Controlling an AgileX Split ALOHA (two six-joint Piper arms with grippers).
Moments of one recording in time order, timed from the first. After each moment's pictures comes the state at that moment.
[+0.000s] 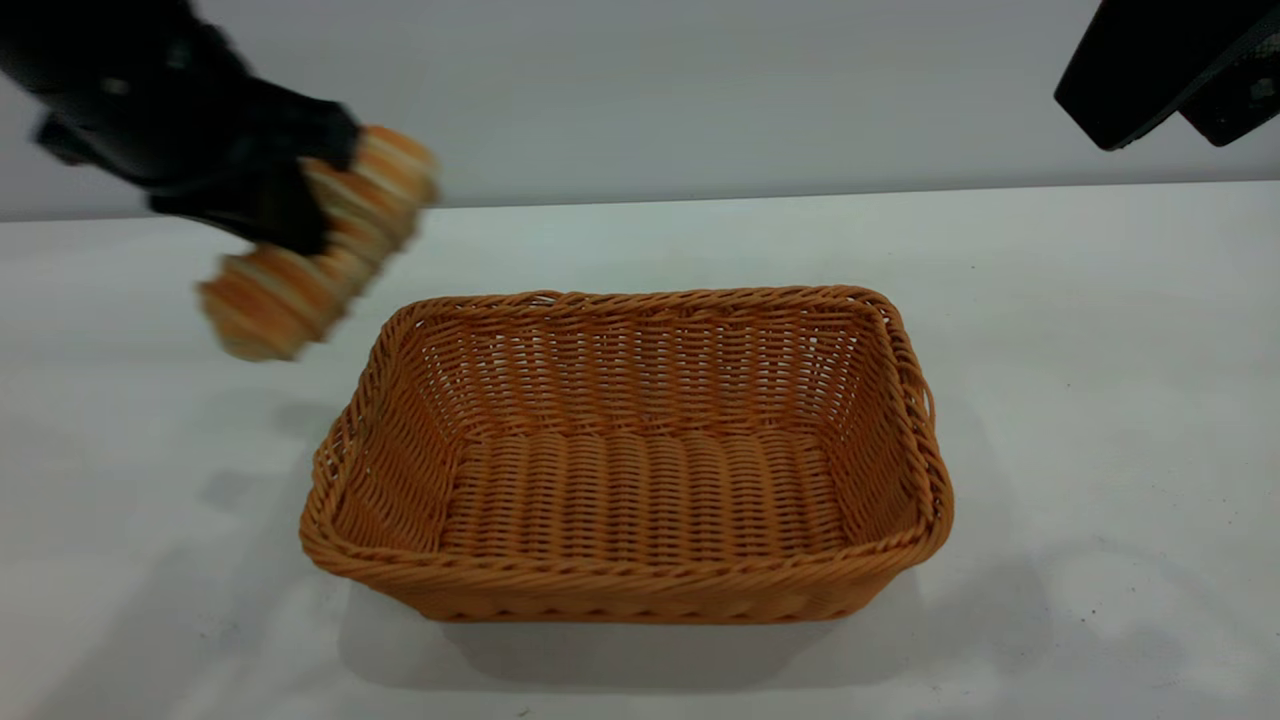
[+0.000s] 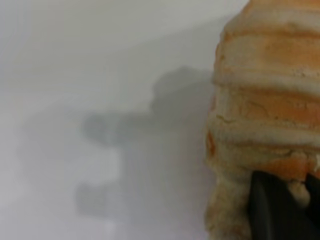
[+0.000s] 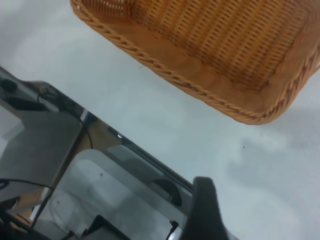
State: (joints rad) left arm -0.31 1.76 -1.01 -0.15 0.27 0.07; right arm 0.36 1.29 -1.02 0.43 0.98 -0.29
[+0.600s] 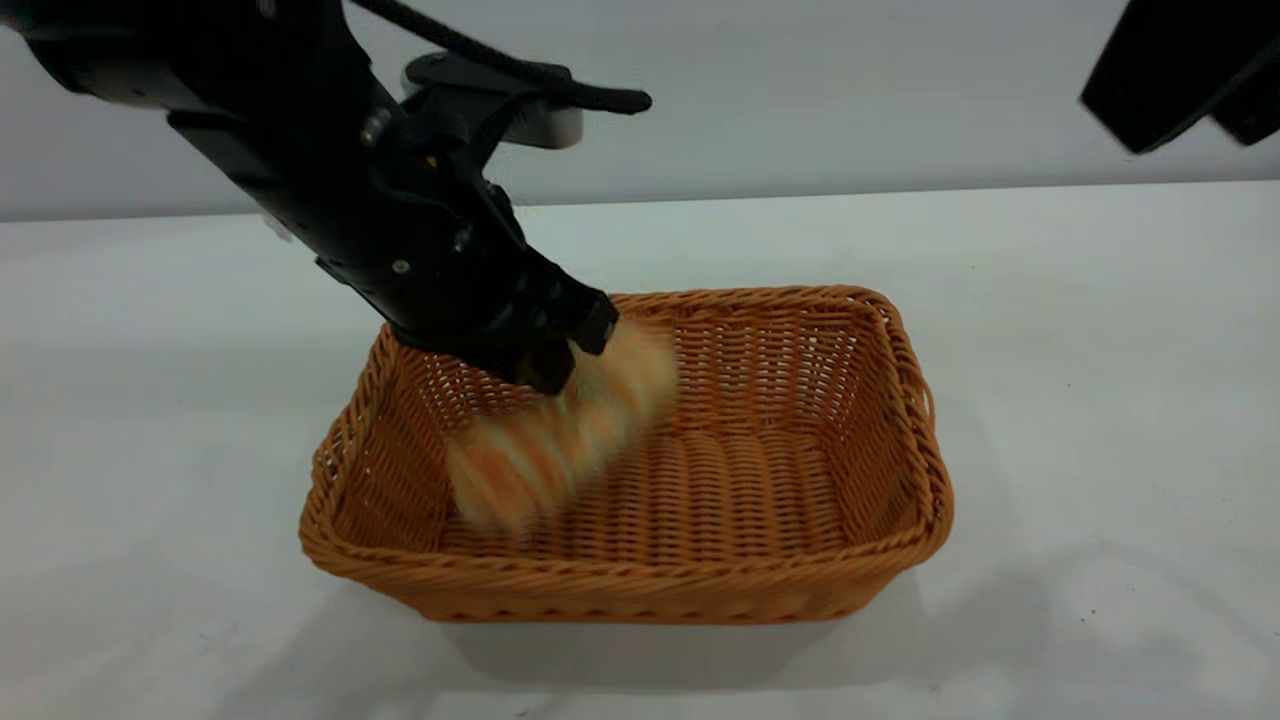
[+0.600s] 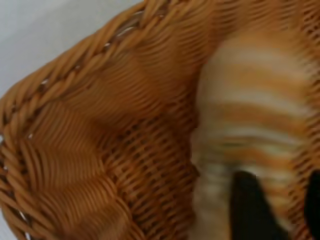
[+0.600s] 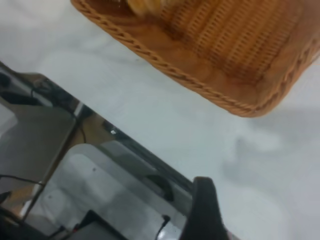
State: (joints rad) left arm -0.55 1.93 -1.01 -0.16 0.09 0.07; right arm 0.36 1.26 -1.02 0.40 1.01 -0.29
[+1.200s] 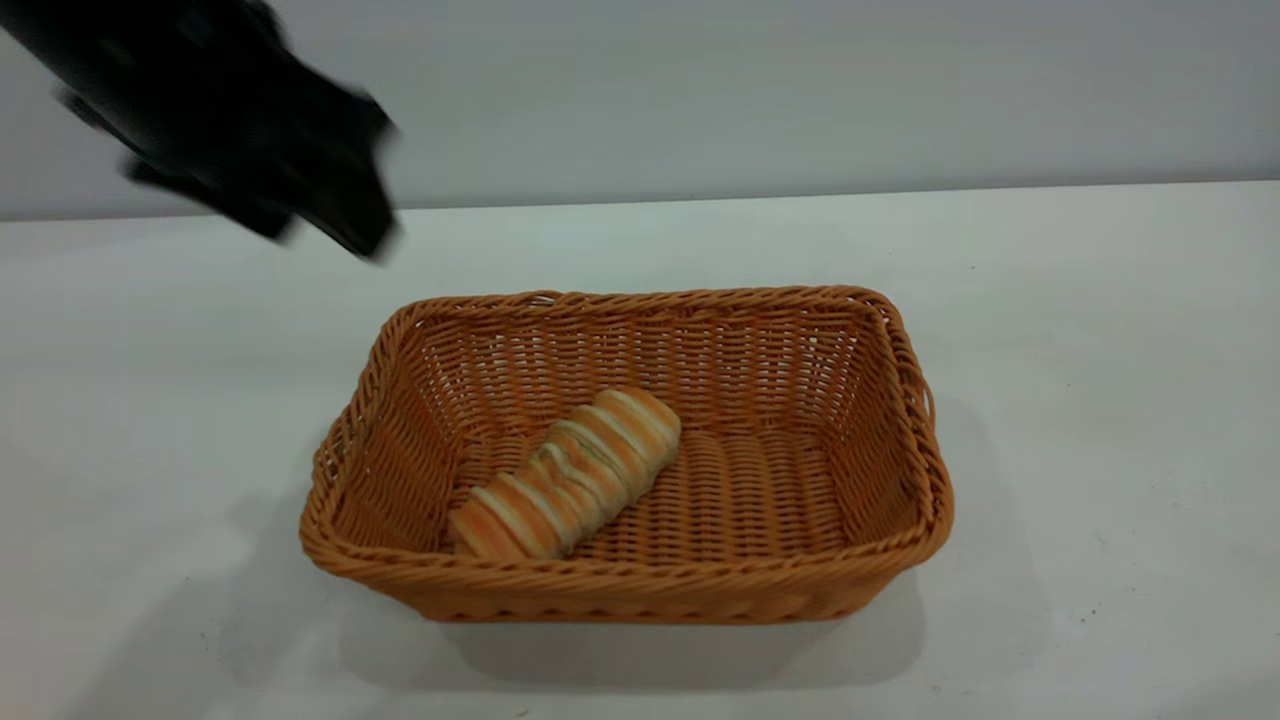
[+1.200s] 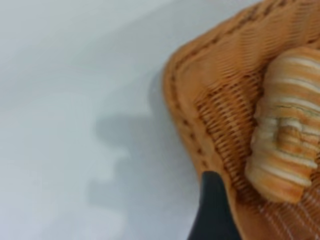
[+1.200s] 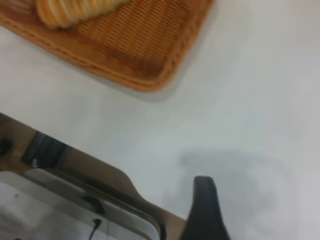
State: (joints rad) left arm -0.34 1.61 -1.00 -0.15 0.43 0.14; right arm 0.36 0.91 -0.97 0.09 1.13 -0.07
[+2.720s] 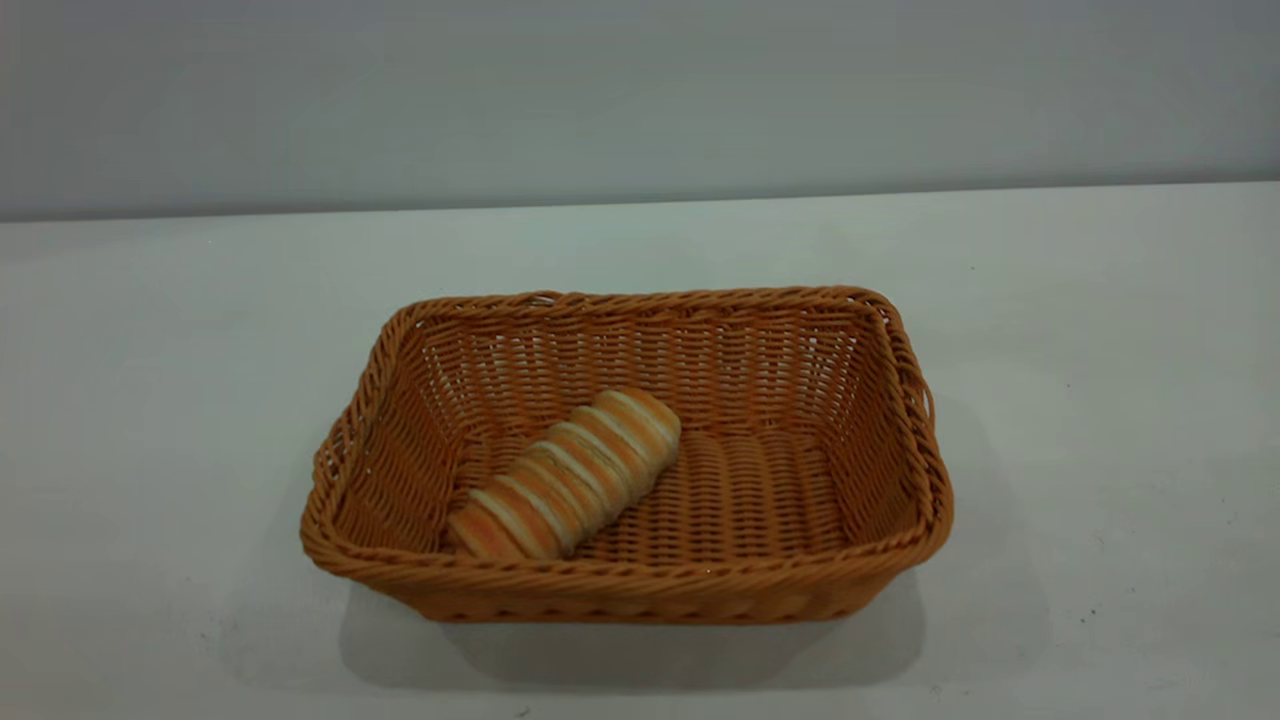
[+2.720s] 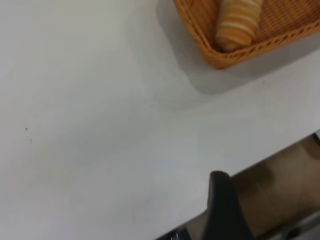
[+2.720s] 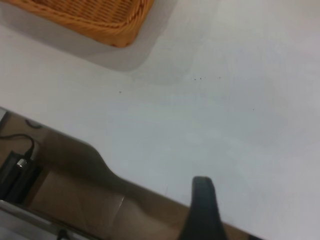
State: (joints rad) left arm -0.26 0.25 -0.59 -0.10 1.10 0.18; right arm 0.36 0.24 -0.48 0.02 1.12 -0.03
